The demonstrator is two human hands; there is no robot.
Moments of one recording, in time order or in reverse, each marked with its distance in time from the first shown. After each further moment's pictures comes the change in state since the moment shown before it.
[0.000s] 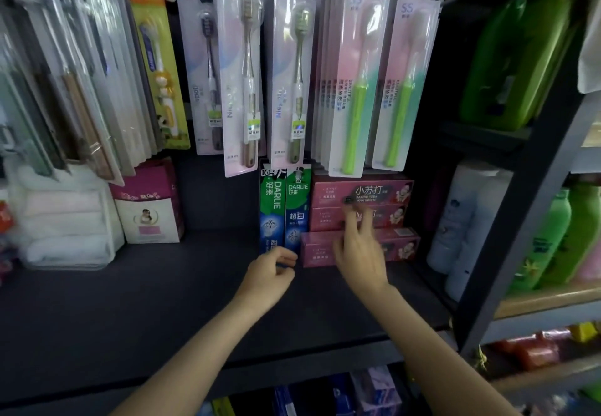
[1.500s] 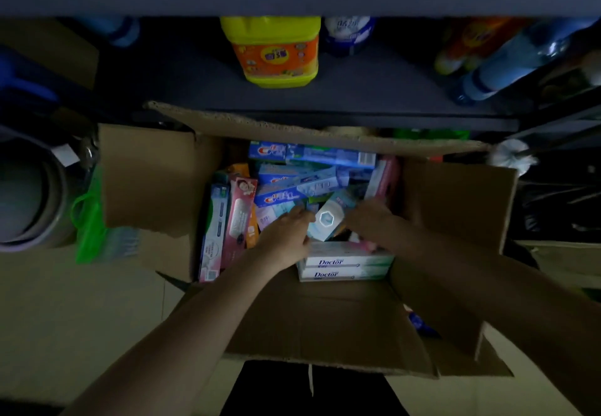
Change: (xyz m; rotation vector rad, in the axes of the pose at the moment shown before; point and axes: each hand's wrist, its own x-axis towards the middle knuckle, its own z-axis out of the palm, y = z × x) left_hand -0.408 -0.392 0.091 0.490 -0.741 -0.536; right_hand -0.531 -0.100 0.217 -0.174 -1.945 -0.344
